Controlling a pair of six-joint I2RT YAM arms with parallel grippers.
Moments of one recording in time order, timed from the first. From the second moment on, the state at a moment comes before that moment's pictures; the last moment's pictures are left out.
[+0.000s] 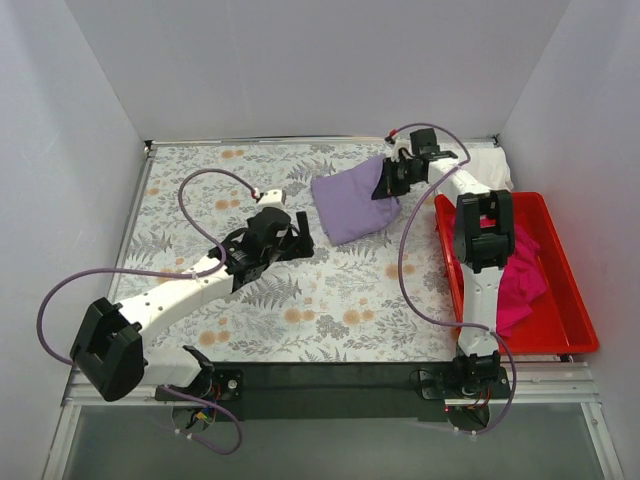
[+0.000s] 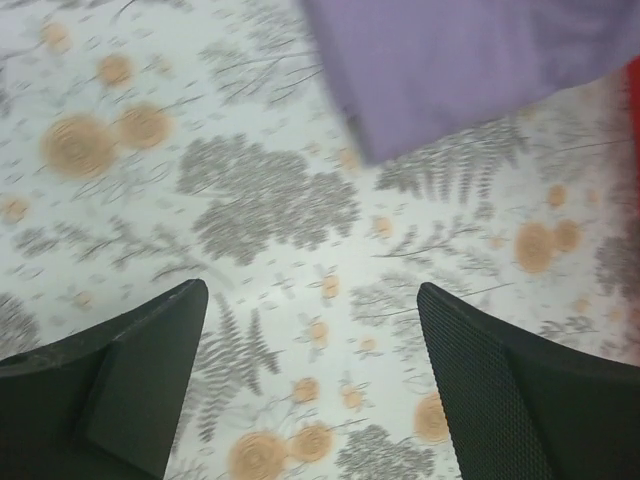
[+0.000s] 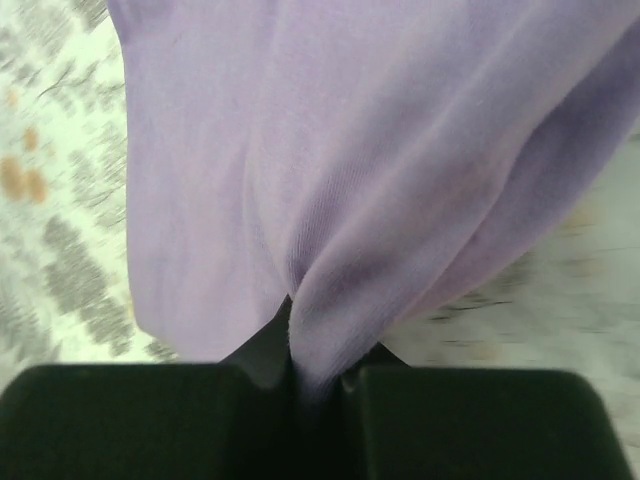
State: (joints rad) left arm -0.74 1.31 0.91 -0.23 -0.30 -0.62; right arm 0.20 2.21 1.74 -0.49 -0.63 0.09
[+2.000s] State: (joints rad) left arm -0.56 1.44 0.79 -0.49 -0.07 -0.75; right arm -0.14 2.22 2.02 -0.56 -0.02 -0.49
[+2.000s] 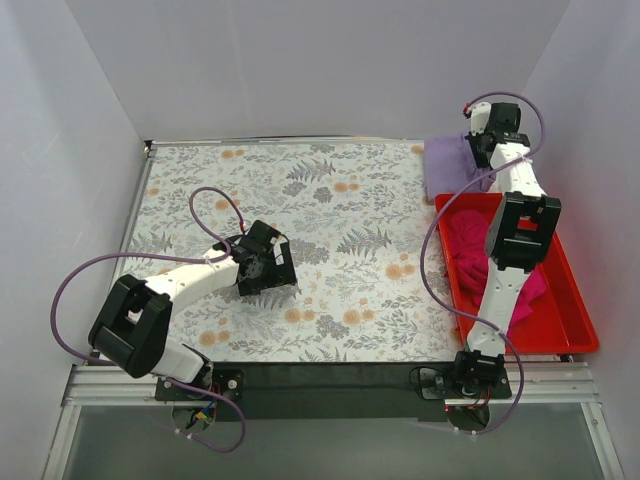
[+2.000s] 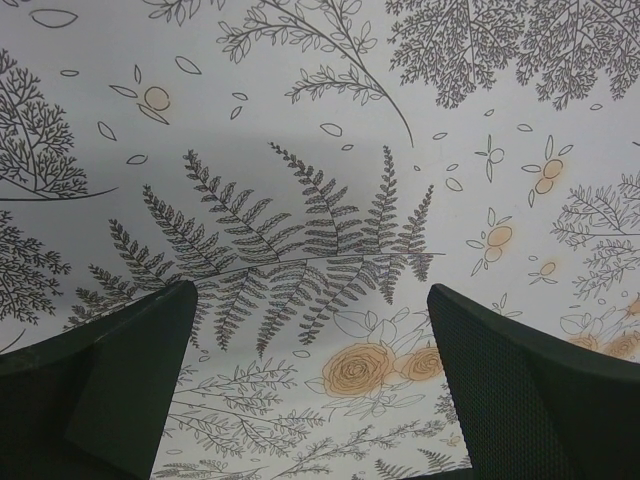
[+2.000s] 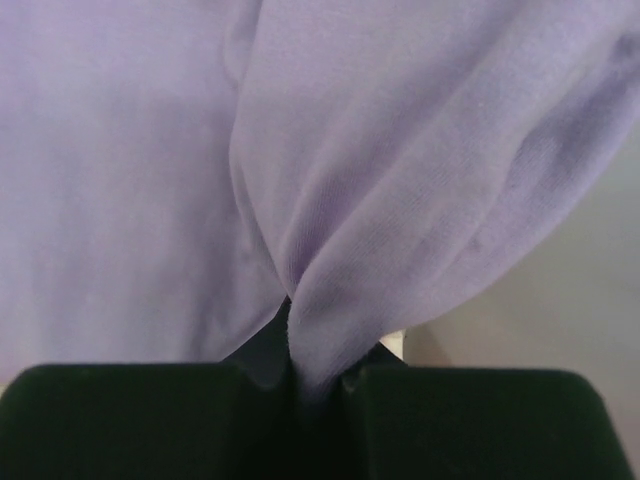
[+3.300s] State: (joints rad) left arm -0.56 0.91 0.99 -0.61 -0.37 -0.77; right arm -0.08 1.20 1.45 -0.42 0.20 -0.15
